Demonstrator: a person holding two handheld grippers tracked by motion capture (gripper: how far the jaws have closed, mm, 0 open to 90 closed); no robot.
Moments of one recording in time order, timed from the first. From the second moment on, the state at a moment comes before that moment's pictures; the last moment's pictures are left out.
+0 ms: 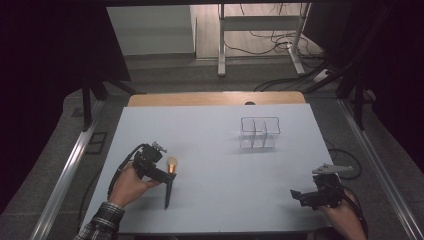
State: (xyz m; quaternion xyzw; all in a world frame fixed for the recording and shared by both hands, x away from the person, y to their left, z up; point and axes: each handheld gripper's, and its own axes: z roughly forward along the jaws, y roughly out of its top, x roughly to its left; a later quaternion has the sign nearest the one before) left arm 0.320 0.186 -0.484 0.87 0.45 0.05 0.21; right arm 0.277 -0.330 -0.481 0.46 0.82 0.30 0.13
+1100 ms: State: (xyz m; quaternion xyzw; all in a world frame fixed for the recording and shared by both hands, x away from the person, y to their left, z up) left arm 0.330 0.164 -0.512 0.88 0.45 0.02 0.15; right arm 0.277 -0.328 -0.482 0.45 0.83 0.30 0.13
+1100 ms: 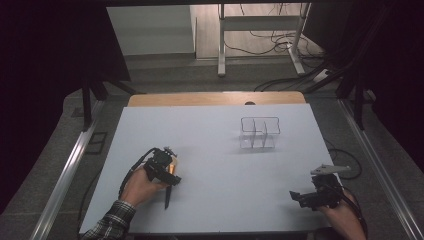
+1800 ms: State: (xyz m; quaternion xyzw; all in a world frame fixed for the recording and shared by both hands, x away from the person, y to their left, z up) left arm 0.327 0.173 -0.510 0.87 0.46 0.01 0.17; right arm 0.277 -0.326 -0.483 0.45 0.83 0.29 0.13
